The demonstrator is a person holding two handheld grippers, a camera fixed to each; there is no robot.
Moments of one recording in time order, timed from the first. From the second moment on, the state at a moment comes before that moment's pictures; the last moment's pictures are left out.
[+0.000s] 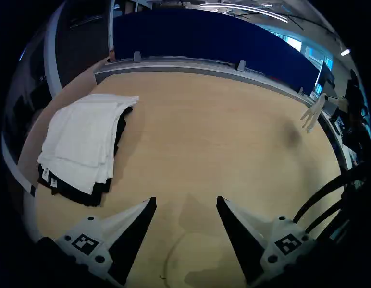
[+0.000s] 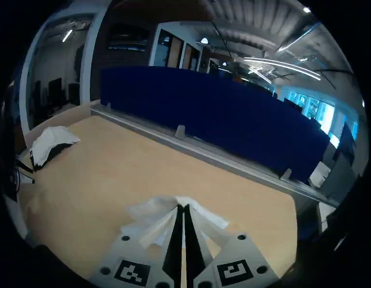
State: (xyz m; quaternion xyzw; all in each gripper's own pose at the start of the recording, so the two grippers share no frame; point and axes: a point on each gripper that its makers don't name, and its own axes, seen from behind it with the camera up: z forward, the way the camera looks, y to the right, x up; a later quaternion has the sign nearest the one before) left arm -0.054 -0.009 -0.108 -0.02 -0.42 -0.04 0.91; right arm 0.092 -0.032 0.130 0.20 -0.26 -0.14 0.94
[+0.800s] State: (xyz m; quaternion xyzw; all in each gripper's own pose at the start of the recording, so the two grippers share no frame) left arm -0.055 -0.005 -0.109 -0.02 -0.42 -0.04 0.91; right arm 0.048 0.004 0.126 0.18 -0.28 -0.12 0.93
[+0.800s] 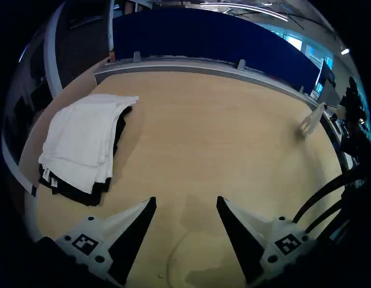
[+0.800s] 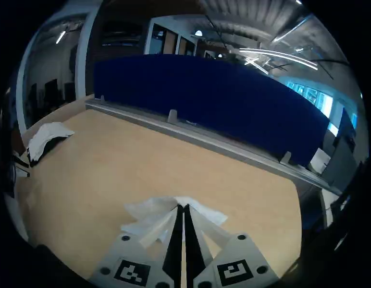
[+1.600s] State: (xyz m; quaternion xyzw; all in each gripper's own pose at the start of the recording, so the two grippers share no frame) left arm -0.060 -0.002 -0.104 -0.02 -0.42 -0.03 0.90; right arm -0.023 0.077 0.055 0.11 -0.34 -0.08 0.93
